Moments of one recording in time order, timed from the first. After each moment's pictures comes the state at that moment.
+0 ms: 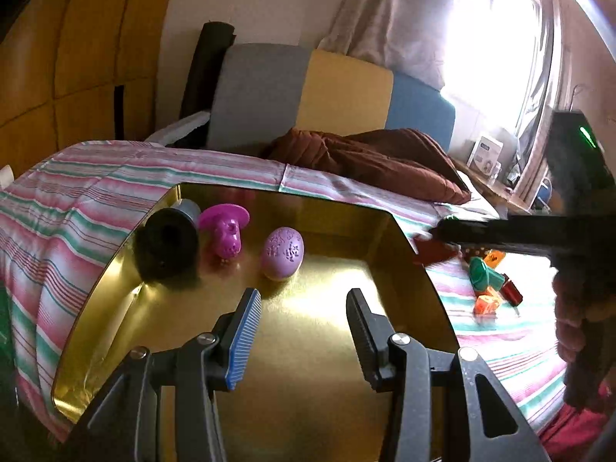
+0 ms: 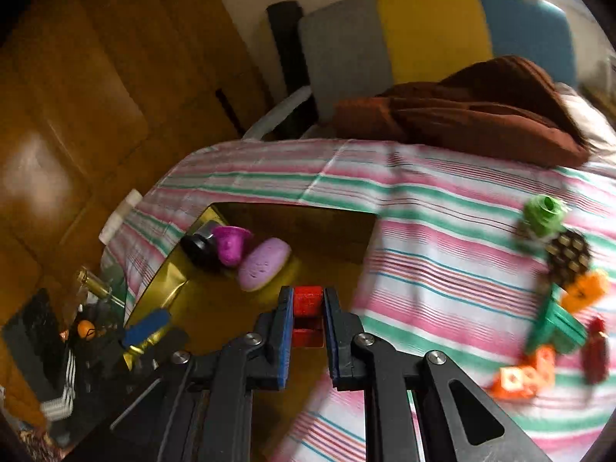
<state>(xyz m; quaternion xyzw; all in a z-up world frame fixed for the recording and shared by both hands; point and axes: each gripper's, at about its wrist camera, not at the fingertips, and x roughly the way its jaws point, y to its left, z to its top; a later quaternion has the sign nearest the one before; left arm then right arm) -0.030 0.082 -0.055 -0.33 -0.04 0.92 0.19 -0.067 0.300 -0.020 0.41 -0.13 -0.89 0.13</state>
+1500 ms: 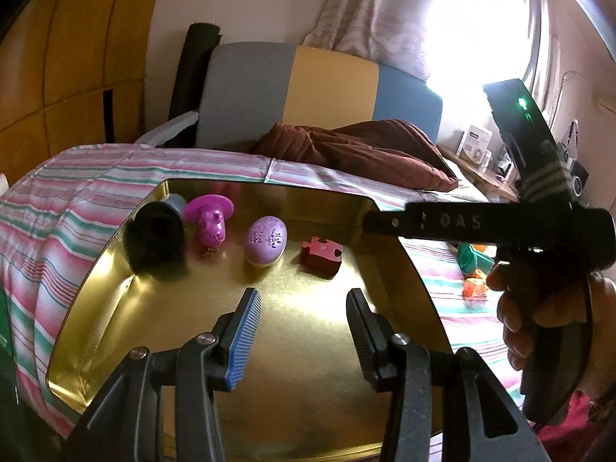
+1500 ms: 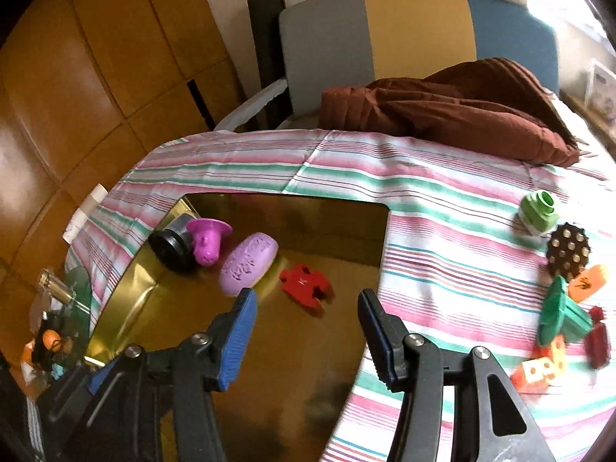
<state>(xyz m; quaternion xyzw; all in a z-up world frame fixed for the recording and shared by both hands) -0.010 0.090 -0.054 -0.33 -0.02 0.92 0.21 -0.067 0.274 -0.037 0.41 -0.10 -0.90 0.05</state>
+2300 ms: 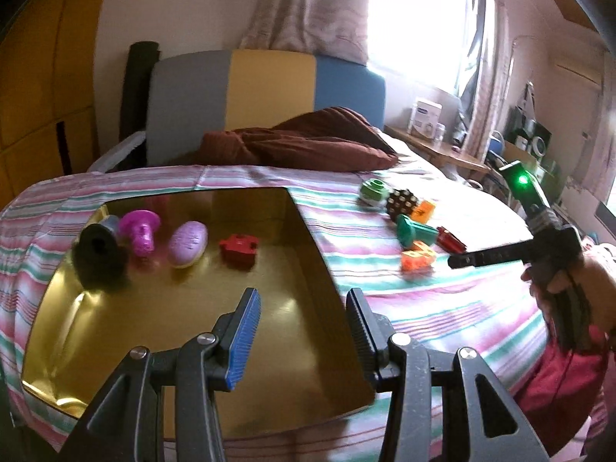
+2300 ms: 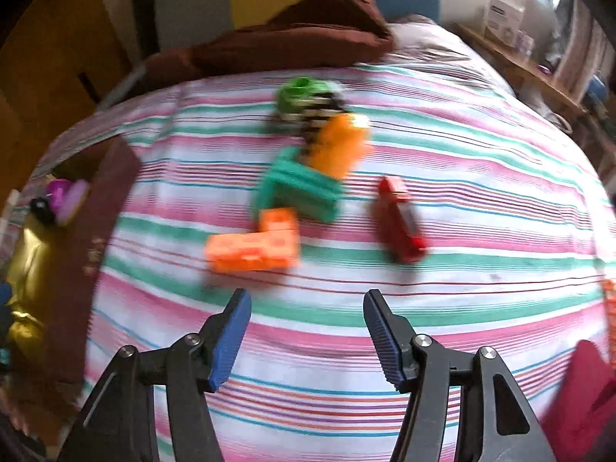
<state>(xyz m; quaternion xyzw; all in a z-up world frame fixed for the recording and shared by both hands) 0.030 0.149 -0.042 -0.32 0.03 0.90 0.29 0.025 0.474 -0.073 0.51 -0.10 -0.85 -0.12</state>
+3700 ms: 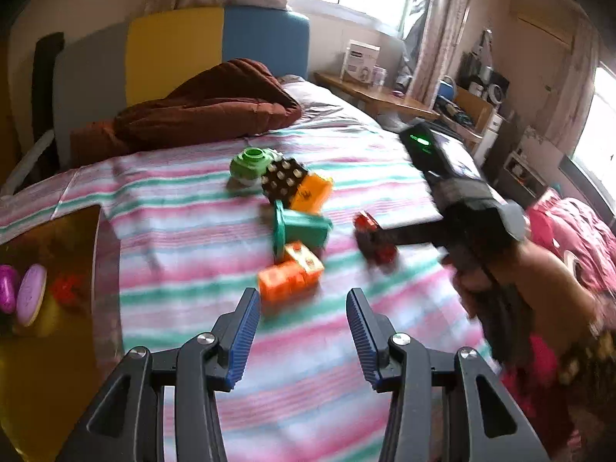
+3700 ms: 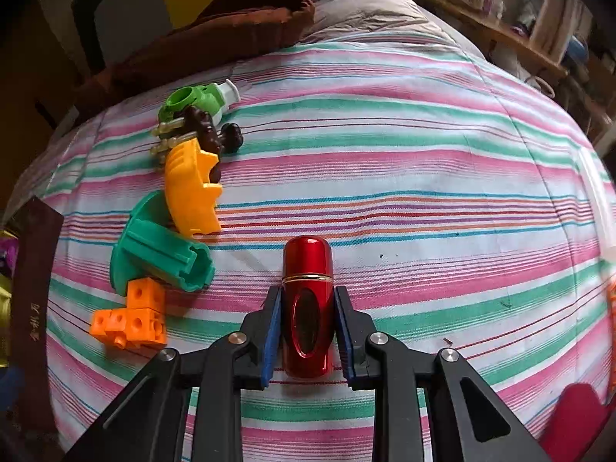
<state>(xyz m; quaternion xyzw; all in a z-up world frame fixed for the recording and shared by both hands) 0.004 0.331 -0.049 -0.39 0.08 0.84 0.37 -0.008 0.553 -0.100 0.53 -0.16 -0.82 -0.15</state>
